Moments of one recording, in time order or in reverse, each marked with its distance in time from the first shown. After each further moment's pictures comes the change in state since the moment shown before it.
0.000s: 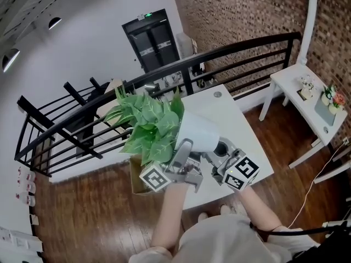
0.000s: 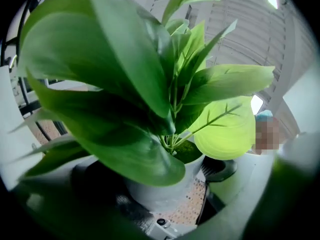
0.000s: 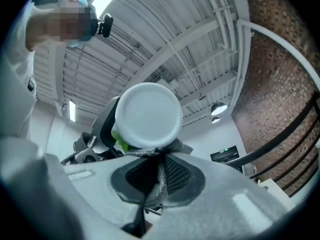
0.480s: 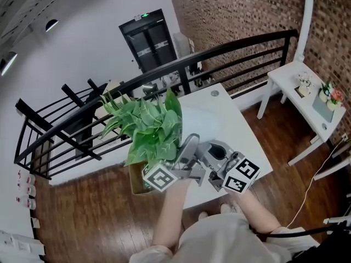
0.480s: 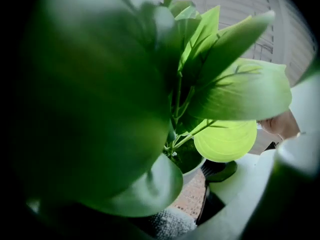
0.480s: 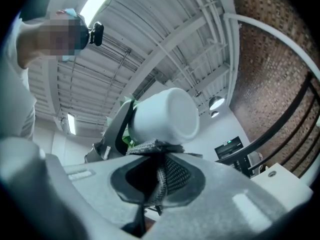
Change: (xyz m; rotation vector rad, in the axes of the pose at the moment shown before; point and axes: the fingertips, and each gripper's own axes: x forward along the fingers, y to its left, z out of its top) left arm 0.005 0.008 -0.003 0.199 0.038 0.091; right arm -0.005 0.022 0.007 0.134 -0.010 0.014
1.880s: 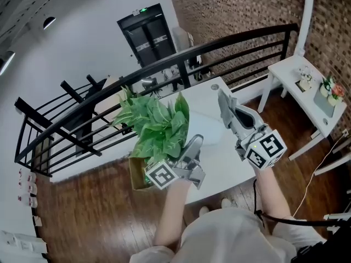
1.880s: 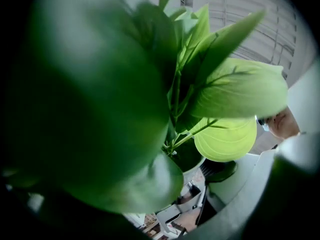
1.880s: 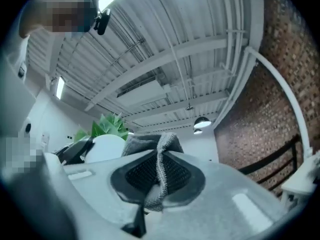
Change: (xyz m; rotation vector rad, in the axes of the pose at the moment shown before) left arm -0.035 0.032 -0.033 -0.128 0.121 0.132; right arm -0.026 -0.077 0.076 -0.365 -0.004 -0.225
